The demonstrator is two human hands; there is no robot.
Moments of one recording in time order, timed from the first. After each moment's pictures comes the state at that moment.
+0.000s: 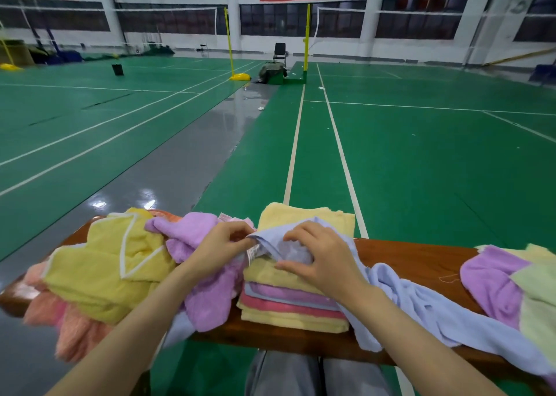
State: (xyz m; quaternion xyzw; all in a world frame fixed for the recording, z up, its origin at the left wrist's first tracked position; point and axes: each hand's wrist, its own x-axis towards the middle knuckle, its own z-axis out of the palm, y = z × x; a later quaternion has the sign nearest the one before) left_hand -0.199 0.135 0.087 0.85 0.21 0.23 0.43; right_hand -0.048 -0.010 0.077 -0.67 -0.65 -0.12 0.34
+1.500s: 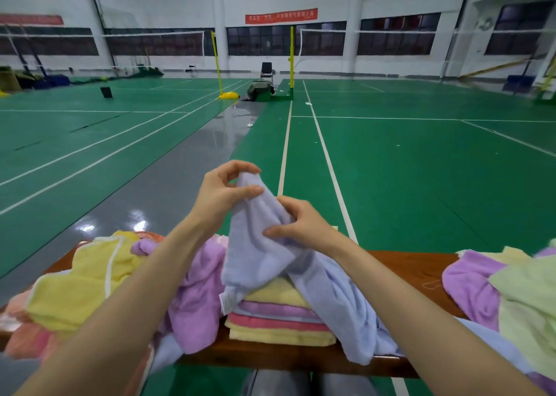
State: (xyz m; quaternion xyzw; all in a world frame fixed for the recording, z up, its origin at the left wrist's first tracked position) left_hand -0.157 0.125 0.185 0.71 0.17 0.40 0.56; right_hand -0.026 0.019 0.149 -0.62 -0.56 0.25 0.49
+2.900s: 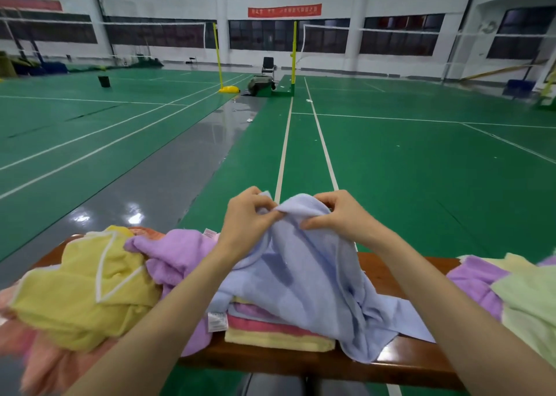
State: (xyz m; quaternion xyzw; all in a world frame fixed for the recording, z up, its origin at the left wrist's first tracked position) left_hand -0.130 0.107 0.141 0.83 0.22 0.42 0.31; right_hand 0.007 -0.013 0.171 -0.71 -0.53 0.18 0.42
